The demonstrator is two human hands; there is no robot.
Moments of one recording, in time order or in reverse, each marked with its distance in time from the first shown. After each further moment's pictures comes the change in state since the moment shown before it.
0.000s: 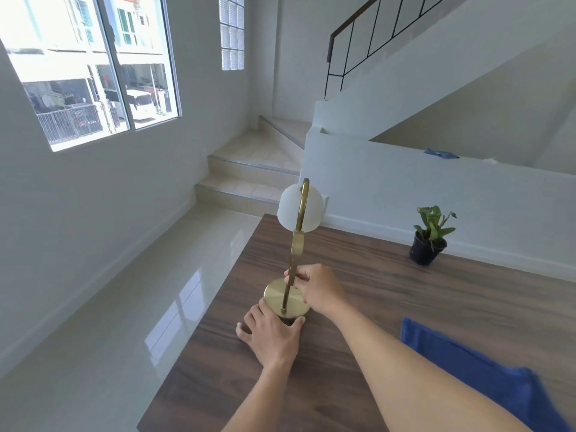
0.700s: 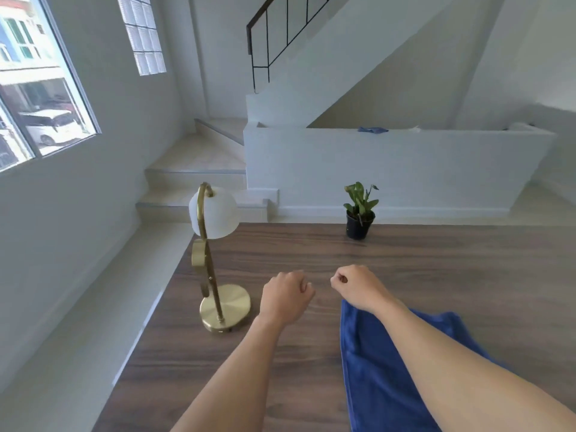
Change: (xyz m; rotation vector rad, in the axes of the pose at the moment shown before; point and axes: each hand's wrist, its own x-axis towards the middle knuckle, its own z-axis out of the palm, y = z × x) left_hand -0.025 0.136 -0.011 -0.045 -0.318 0.753; right_hand -0.060 0.132 -0.141 -0.288 0.136 0.262
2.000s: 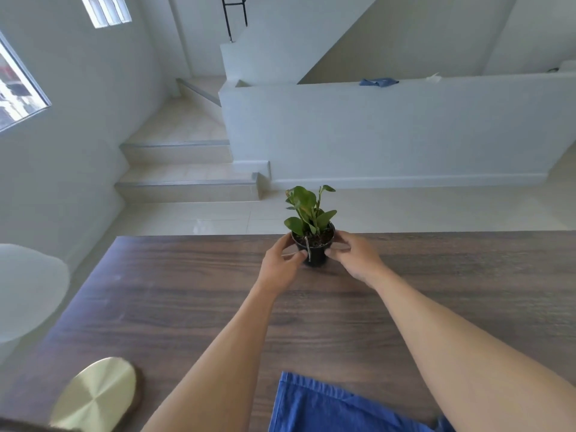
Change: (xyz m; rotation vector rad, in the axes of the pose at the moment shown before) left_hand 0.243 0.074 0.137 -0.766 -0.151 -0.319; right_hand 0.247 0.160 -0.061 0.447 -0.035 0.046
